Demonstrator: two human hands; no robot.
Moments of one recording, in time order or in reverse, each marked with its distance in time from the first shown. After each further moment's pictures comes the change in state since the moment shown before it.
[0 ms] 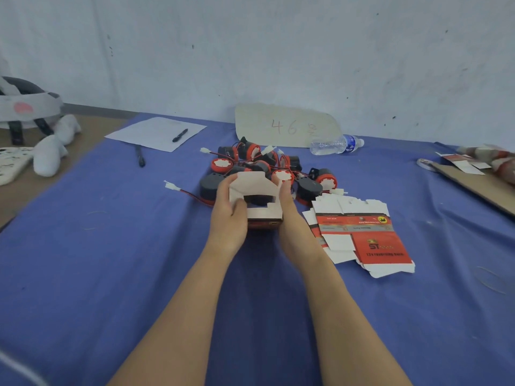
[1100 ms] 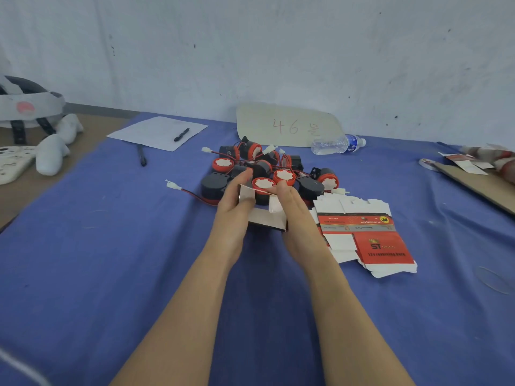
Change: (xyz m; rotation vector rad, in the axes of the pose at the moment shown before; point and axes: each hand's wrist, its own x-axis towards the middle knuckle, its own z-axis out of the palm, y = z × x) left_hand 0.002 0.000 0.005 -0.396 -0.084 -0.110; right_hand -0.004 -0.004 -0.003 0.033 0.073 -0.078
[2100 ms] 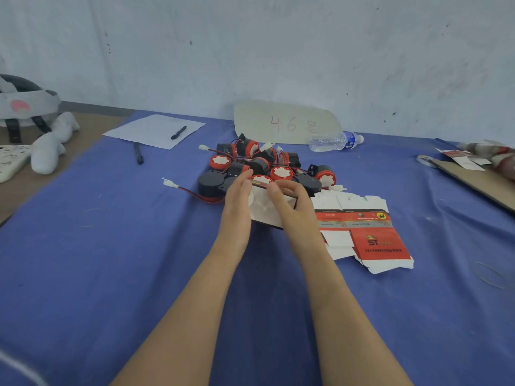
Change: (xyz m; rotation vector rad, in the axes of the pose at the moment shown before) left_hand -0.007 0.006 0.013 0.114 0.030 -0.020; right_hand 0.002 -0.002 -0.001 -0.145 0.196 -0.037
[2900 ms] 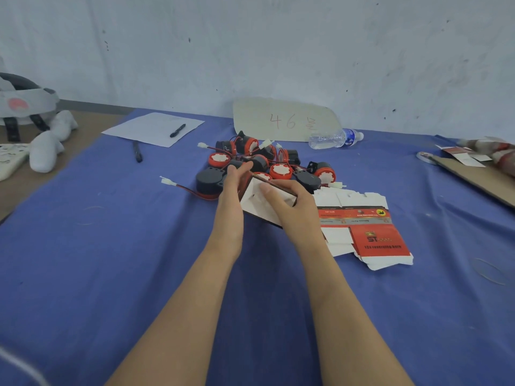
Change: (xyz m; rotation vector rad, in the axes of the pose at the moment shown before) left_hand -0.002 0.005 -0.003 -0.173 -0.046 0.004; right_hand 0.001 0.000 -0.004 -0.148 0.004 -0.059
